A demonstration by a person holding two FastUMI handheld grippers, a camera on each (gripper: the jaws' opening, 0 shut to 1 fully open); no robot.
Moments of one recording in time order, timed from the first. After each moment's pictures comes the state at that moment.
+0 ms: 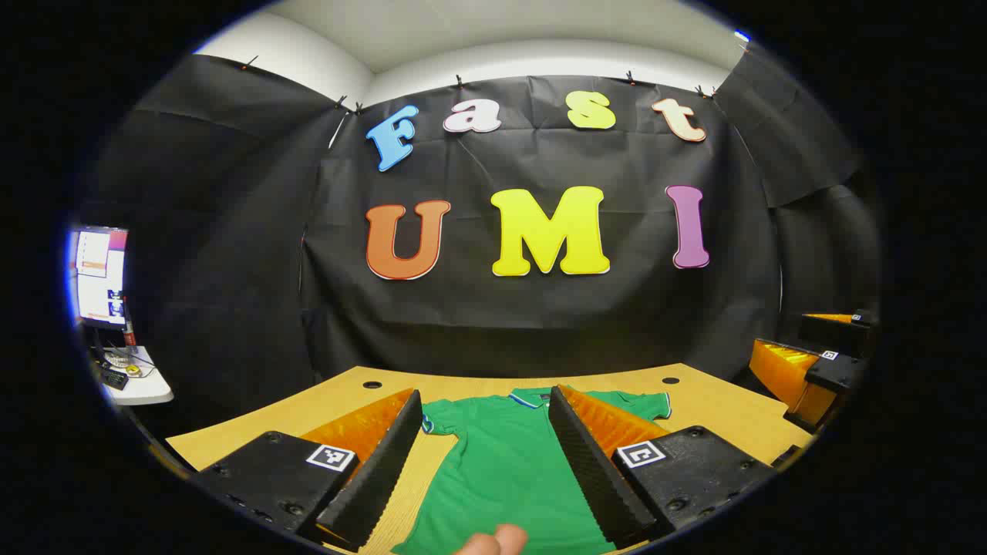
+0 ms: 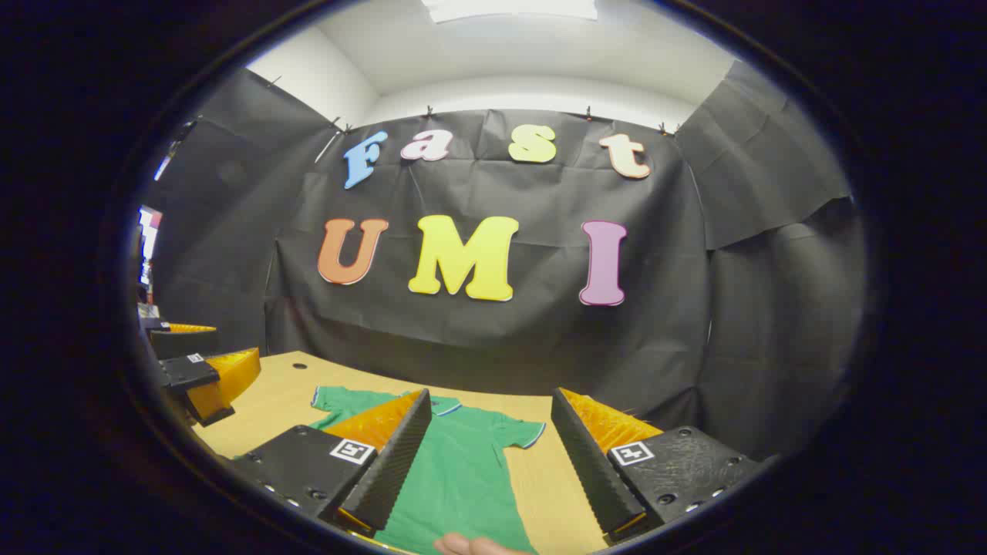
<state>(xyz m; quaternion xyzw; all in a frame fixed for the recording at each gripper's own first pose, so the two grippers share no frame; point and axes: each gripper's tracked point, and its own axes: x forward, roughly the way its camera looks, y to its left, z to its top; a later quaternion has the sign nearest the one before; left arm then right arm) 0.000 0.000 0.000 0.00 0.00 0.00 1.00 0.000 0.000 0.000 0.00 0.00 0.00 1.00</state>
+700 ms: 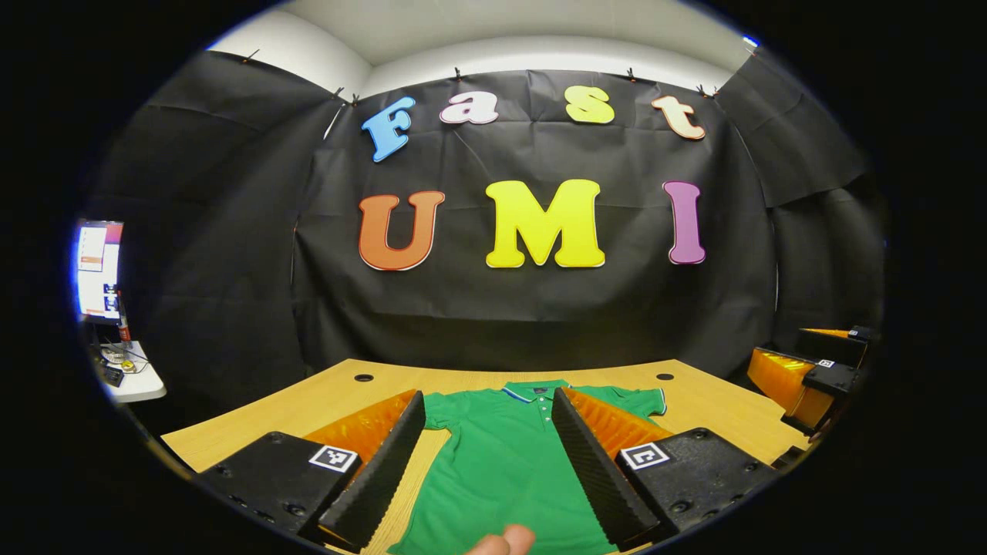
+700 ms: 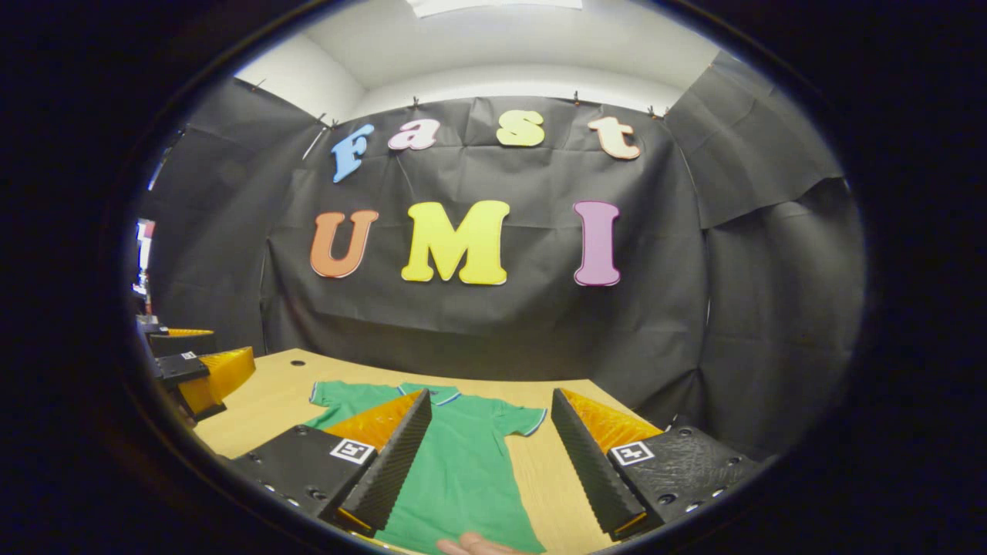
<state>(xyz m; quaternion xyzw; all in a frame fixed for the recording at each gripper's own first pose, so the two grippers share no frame) 0.000 -0.004 -0.003 0.00 0.01 -0.02 1.00 0.007 -0.012 -0.015 0.03 0.02 -0.01 1.00</state>
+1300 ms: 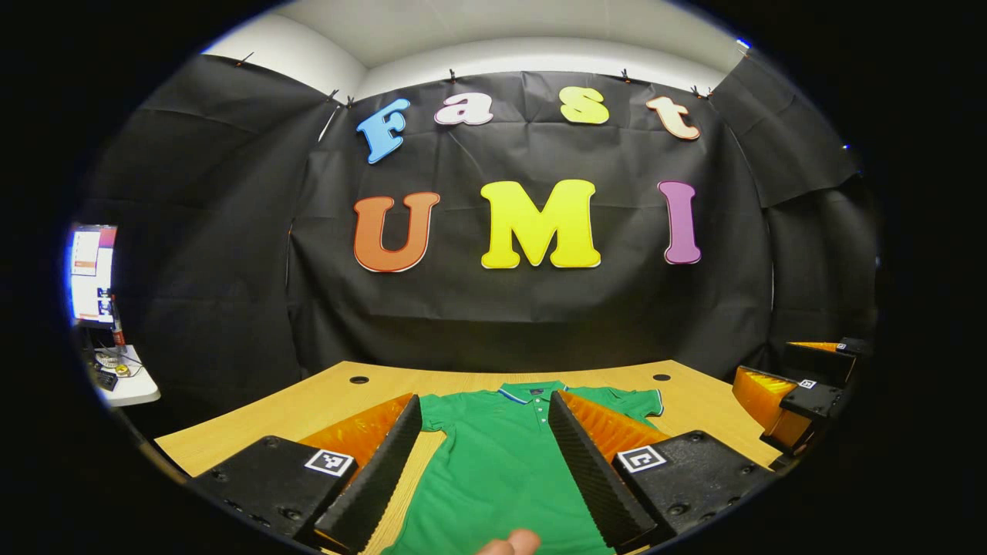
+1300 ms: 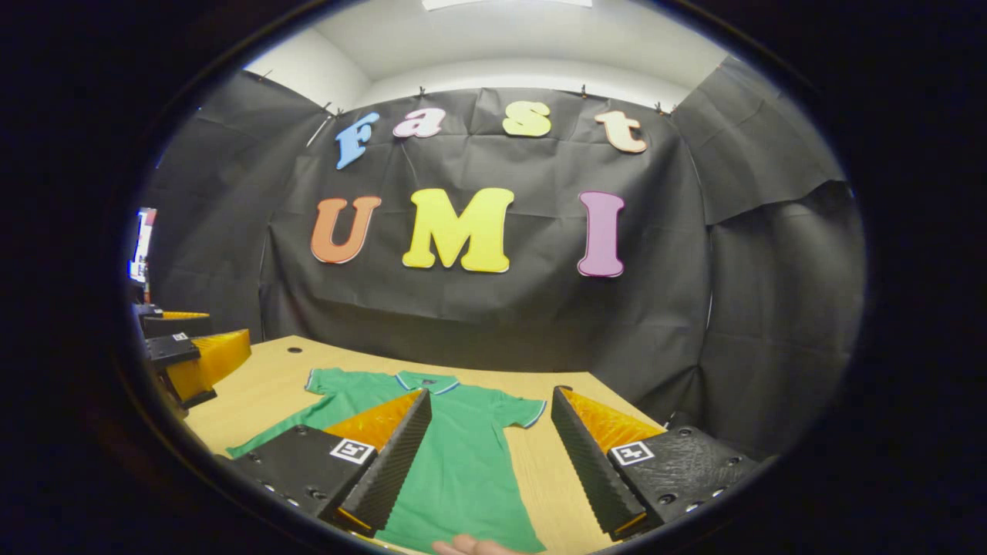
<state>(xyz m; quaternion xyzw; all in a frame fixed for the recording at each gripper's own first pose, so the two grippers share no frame) 0.004 -0.005 -0.008 0.00 0.02 -0.01 1.00 0.014 -0.006 -0.035 0.01 0.04 -0.01 1.00</state>
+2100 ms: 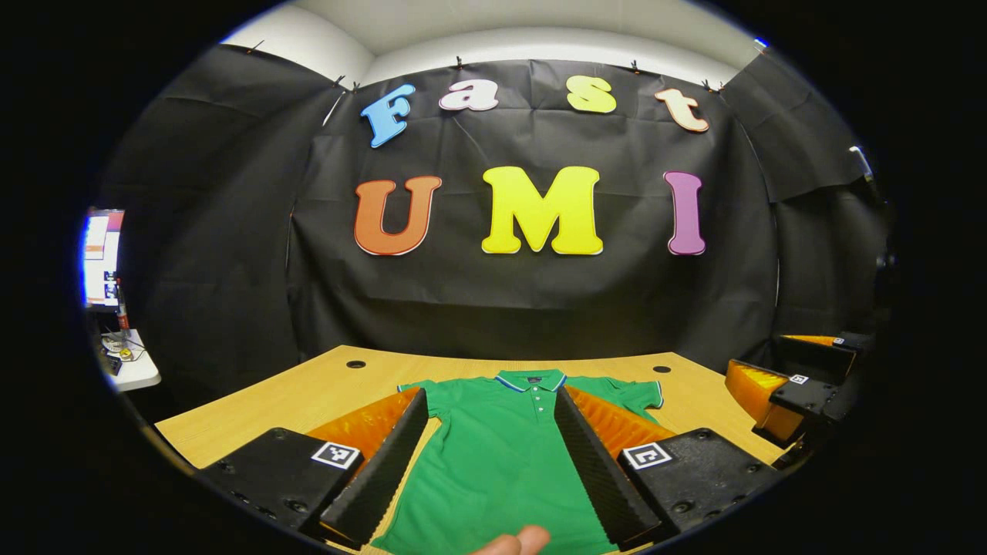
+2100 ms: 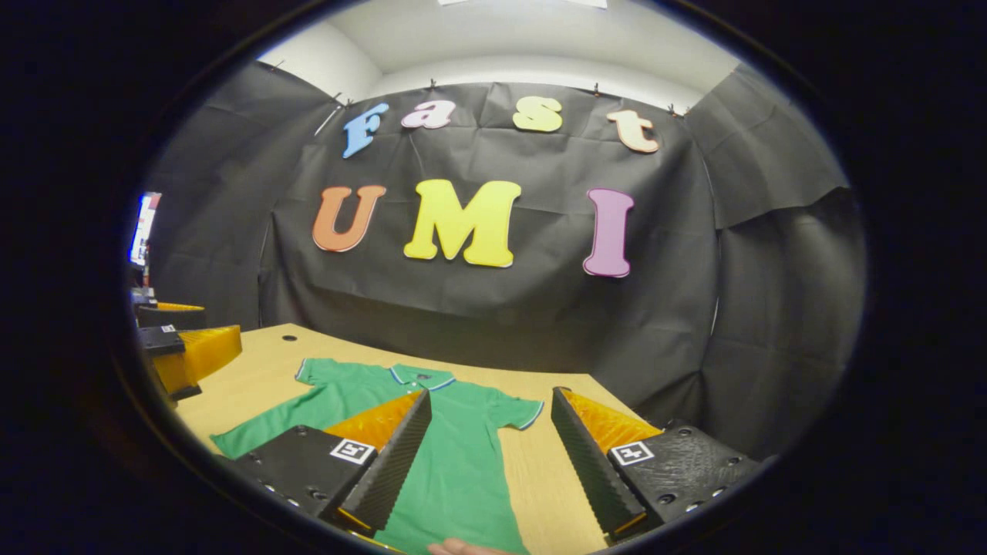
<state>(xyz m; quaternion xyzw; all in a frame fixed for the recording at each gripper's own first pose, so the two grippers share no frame) 0.010 -0.014 -0.021 0.00 0.03 -0.03 1.00 0.044 -0.009 -0.039 -0.02 0.04 0.00 1.00</state>
